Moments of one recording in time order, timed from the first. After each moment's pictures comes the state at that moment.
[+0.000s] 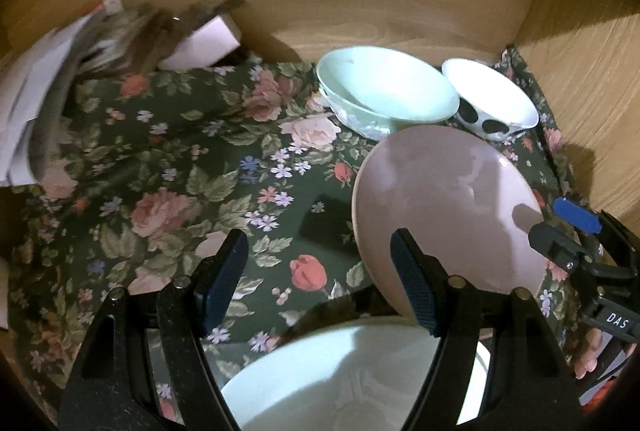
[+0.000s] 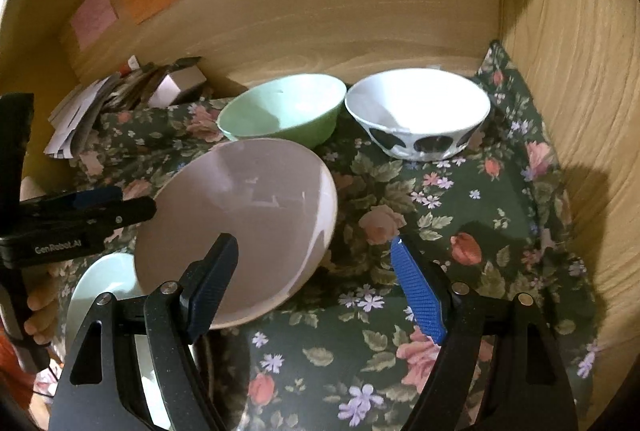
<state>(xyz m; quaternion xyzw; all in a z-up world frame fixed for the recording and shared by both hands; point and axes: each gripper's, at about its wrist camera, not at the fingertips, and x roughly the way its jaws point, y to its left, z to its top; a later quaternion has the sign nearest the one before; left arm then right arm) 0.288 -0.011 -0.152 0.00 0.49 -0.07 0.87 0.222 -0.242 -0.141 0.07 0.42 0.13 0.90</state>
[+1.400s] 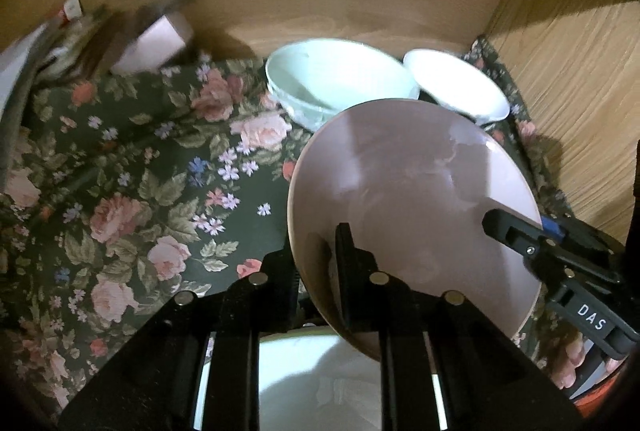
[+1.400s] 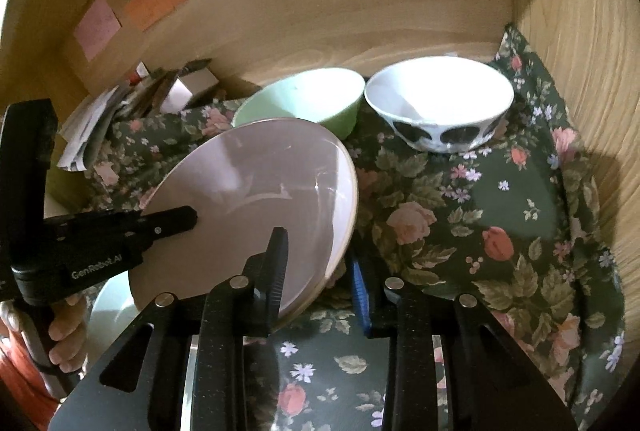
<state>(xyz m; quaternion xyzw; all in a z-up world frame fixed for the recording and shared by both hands) 0.286 -0.032 -0.148 -0.01 0.48 -0.11 0.87 0.222 -0.235 -0.134 0.10 0.41 0.15 0.89</state>
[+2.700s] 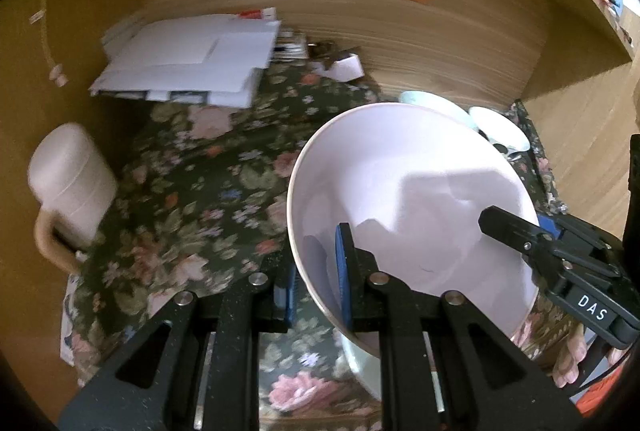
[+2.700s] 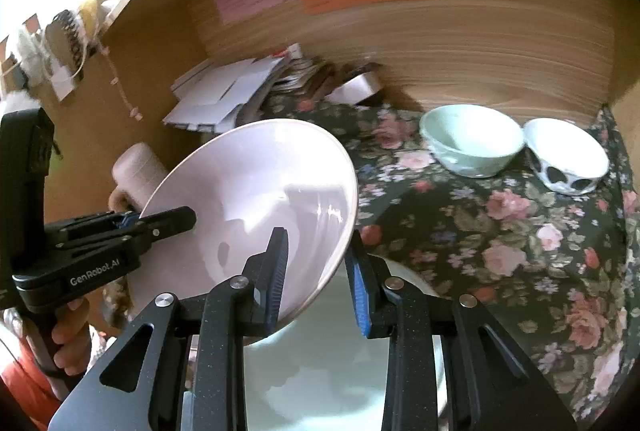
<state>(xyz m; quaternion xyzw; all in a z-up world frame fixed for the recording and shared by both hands) 0.143 0.103 -0.095 -0.06 0.41 0.00 0.91 0.156 -0.095 -0.093 0.04 0.37 0.28 0.89</state>
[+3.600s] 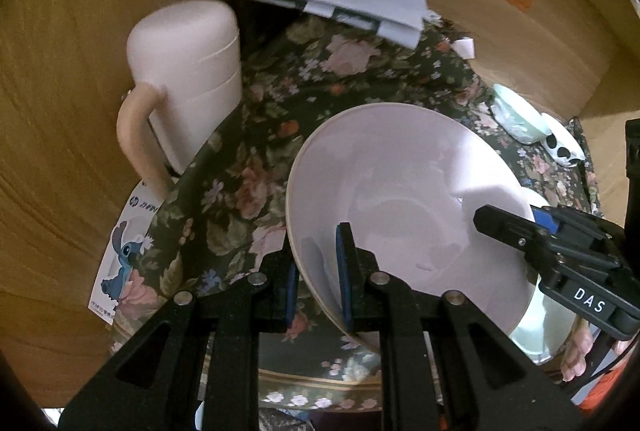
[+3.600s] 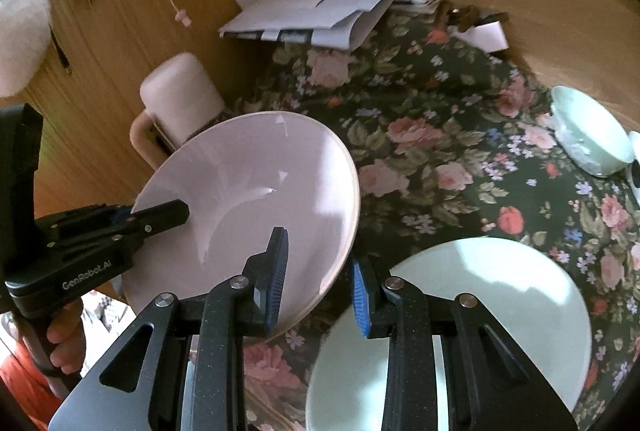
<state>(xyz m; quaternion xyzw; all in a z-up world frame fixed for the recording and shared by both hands) 0.094 0.206 -0.150 -0.12 0.44 0.08 0.89 0.161 0.023 -0.135 -0.03 0.44 0.34 0.83</state>
